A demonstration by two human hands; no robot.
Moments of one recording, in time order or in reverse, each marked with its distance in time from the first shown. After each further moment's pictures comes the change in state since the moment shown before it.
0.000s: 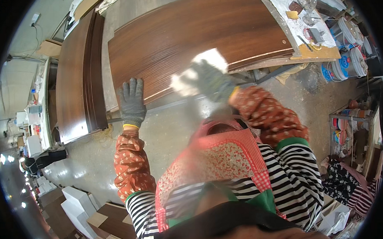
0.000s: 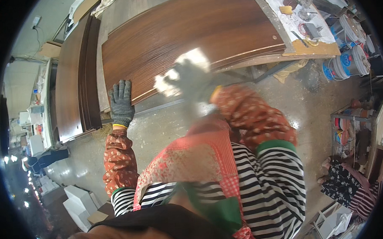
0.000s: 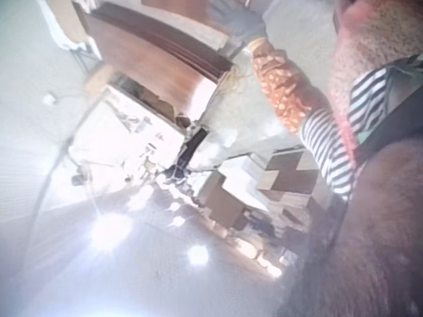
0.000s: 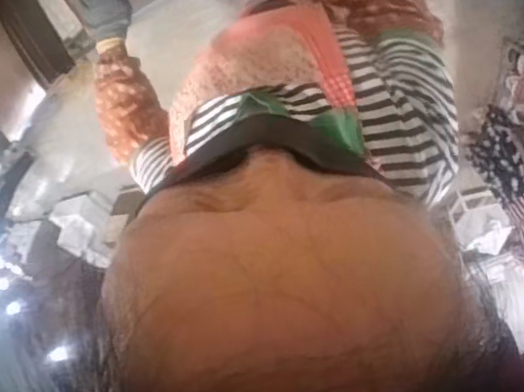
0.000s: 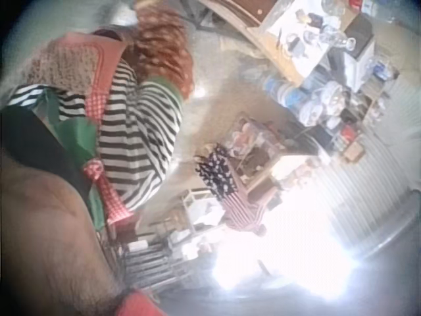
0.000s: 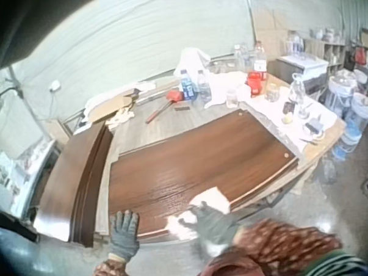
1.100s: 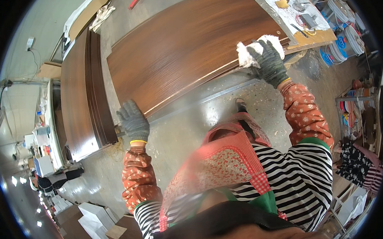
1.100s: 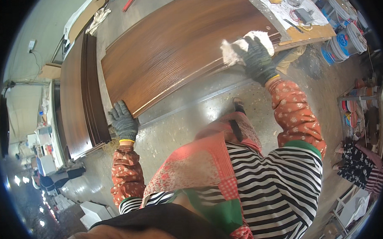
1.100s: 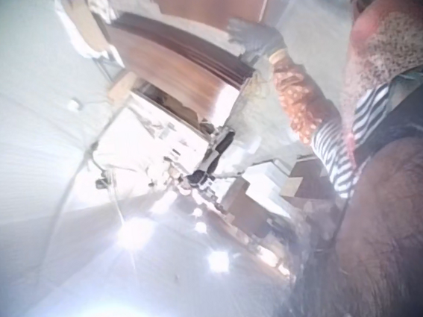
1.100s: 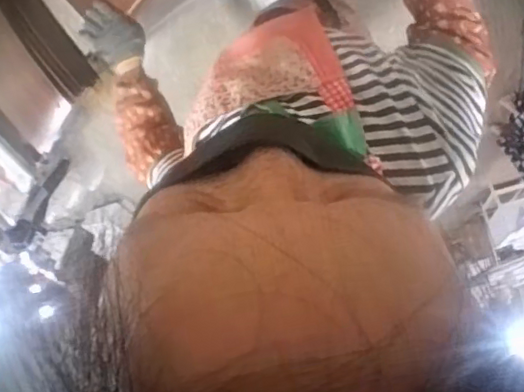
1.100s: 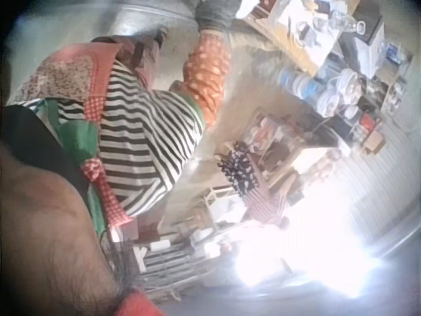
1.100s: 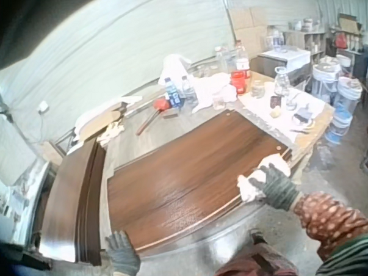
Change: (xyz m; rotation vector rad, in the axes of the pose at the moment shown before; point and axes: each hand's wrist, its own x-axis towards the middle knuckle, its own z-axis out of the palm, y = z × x) left_hand -0.001 0.005 0.016 0.206 -0.154 -0.217; right_hand -0.133 0.134 0.030 -0.096 0.186 0.499
